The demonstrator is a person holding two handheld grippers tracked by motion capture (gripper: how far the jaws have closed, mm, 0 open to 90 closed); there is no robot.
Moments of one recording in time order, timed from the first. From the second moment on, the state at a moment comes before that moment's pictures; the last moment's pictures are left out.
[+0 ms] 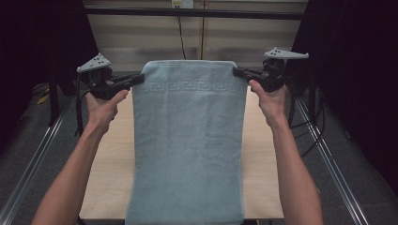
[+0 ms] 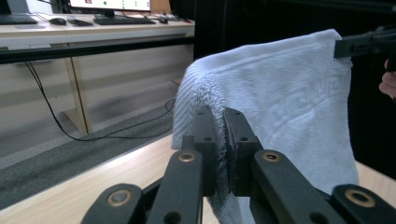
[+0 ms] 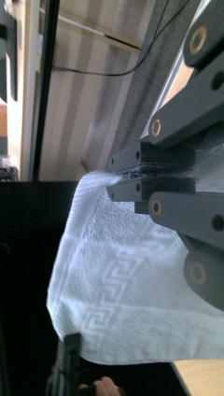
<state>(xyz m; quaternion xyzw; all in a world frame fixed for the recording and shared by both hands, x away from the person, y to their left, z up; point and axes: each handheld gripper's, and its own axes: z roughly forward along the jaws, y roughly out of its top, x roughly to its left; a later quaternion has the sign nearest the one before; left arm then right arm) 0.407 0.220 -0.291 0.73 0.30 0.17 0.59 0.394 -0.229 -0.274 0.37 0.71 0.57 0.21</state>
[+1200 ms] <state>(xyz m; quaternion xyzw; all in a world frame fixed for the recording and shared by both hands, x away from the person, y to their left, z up) 0.234 0.245 -0.470 0.82 0.31 0.00 0.48 0.193 -0.223 -0.457 0.36 0.81 0.46 0.02</state>
